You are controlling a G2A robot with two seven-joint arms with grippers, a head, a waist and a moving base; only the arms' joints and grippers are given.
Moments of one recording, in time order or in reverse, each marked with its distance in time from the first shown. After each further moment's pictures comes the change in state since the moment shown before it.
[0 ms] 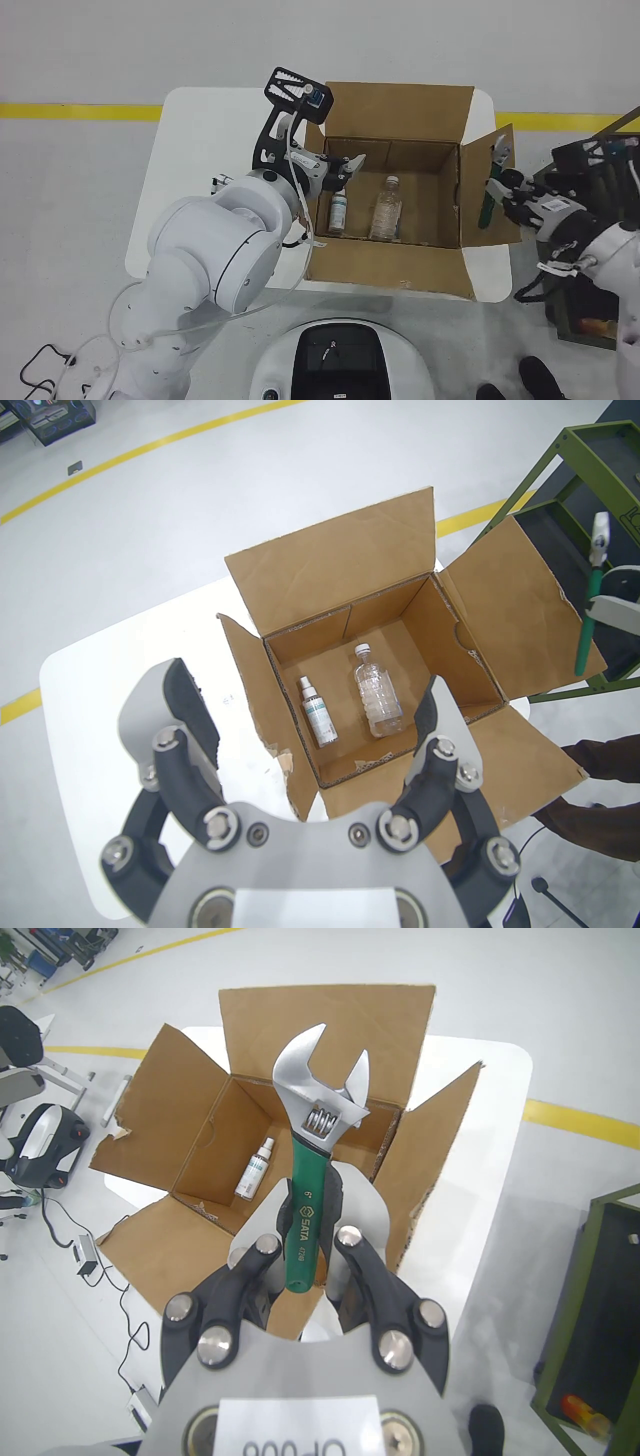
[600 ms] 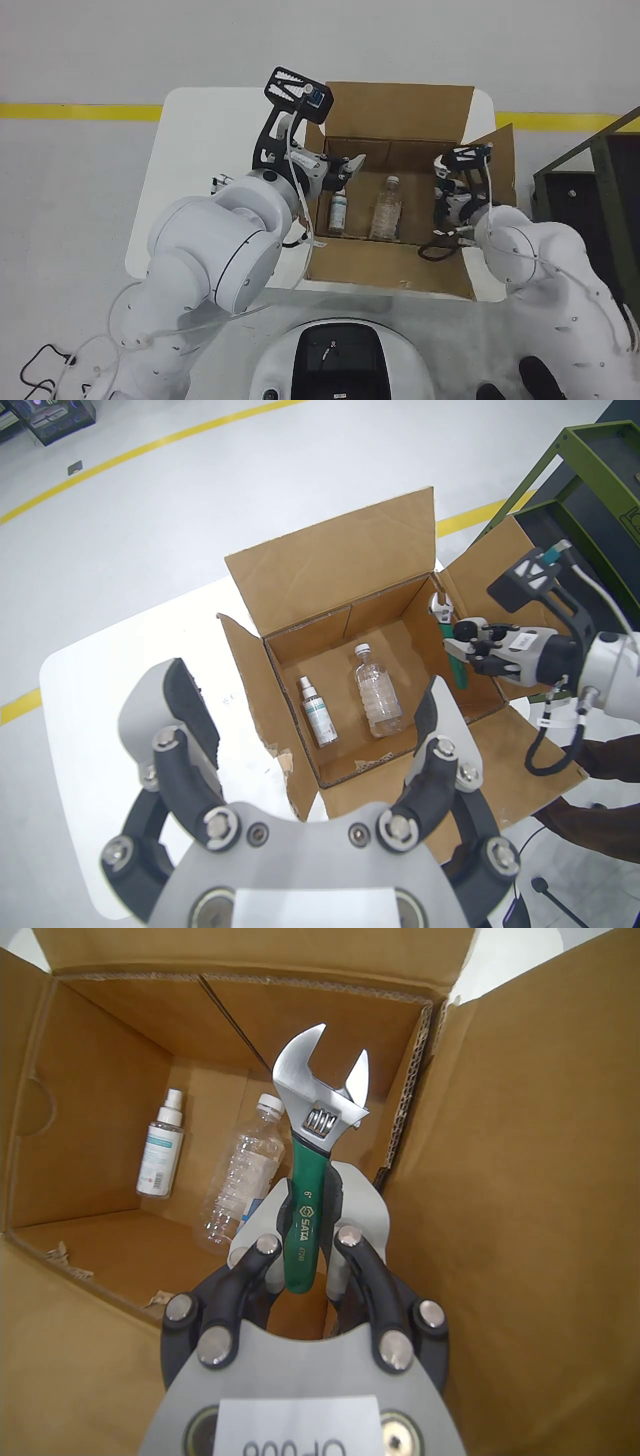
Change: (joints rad) left arm 0.000 0.000 0.000 0.000 0.000 0.000 0.000; right arm 0.240 -0.030 -0.526 0.345 -0.440 0.261 -0.051
